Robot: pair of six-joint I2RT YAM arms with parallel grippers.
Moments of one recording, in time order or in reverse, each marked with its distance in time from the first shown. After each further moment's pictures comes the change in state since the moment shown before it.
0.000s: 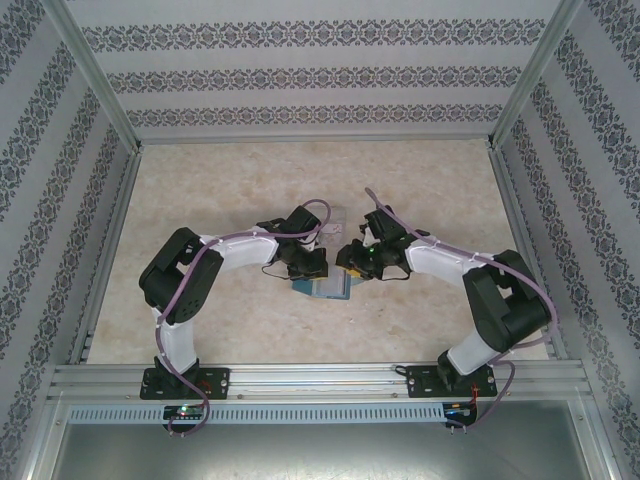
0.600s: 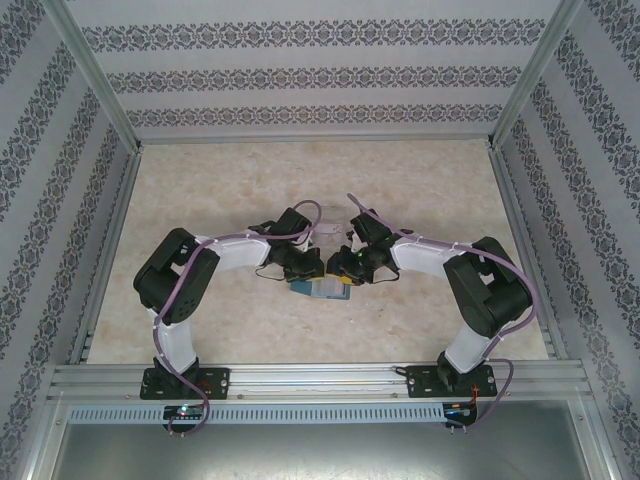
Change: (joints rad) left arm 0.048 -0.023 -0.096 0.128 0.097 -0.039; right arm 0.051 0.108 0.047 -0.006 -0.021 -0.025
